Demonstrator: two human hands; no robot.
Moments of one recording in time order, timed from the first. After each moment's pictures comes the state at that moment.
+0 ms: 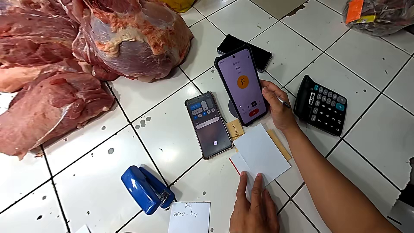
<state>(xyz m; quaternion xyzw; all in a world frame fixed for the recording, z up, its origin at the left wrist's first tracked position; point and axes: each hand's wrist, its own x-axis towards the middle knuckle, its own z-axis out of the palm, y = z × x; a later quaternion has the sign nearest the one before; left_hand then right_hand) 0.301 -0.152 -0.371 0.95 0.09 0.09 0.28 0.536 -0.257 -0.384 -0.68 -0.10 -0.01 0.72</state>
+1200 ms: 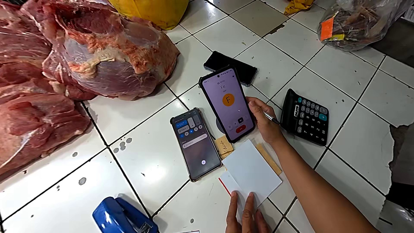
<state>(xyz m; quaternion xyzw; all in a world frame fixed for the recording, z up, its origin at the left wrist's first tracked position) 0.302 -0.153 -0.371 0.95 0.10 0.09 0.30 0.540 -0.254 -0.385 -0.68 -0.07 -0.02 0.73</state>
